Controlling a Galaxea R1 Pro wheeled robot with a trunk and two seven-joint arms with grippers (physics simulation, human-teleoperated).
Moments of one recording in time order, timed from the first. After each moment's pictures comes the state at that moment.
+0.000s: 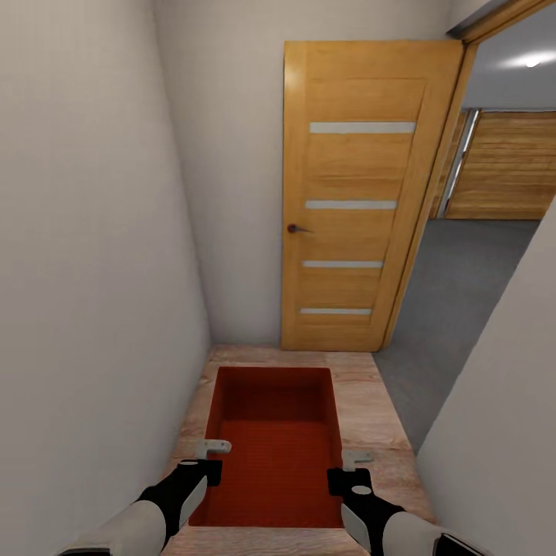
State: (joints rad) left arm -0.67 -0.11 0.05 -0.21 -0.09 0.19 0.15; right arm -0.68 0.14 1.06 -0.01 -1.00 -0.15 -0.23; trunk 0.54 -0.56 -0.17
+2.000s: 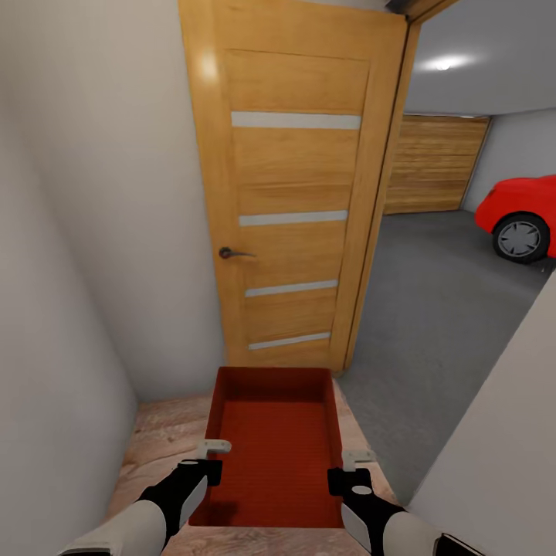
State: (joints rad) left arm -0.67 -0.11 0.05 -0.21 -0.09 0.20 0.16; right arm -0.68 0.14 1.06 -0.01 -1.00 -0.15 -0.22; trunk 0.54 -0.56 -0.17
